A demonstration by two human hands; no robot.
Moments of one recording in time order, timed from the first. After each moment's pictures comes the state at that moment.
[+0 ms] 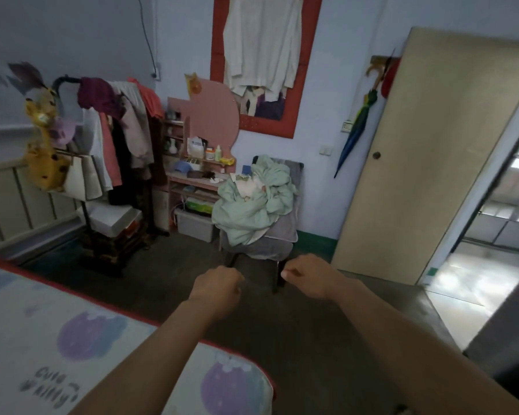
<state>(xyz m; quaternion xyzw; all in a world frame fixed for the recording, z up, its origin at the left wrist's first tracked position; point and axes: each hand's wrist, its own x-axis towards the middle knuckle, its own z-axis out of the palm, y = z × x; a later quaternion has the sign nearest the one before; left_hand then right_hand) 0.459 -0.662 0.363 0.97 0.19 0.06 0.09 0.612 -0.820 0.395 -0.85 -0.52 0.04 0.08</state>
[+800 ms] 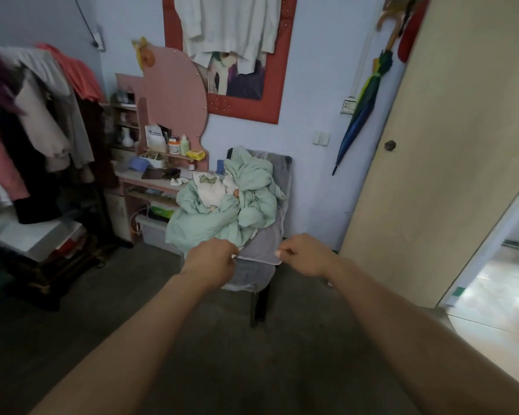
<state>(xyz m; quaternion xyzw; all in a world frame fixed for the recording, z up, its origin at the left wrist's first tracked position) 0.978 -0.556 0.347 0.97 0.20 0.13 0.09 1.136 -0.716 0.363 -0.84 -0.53 0.05 0.12</state>
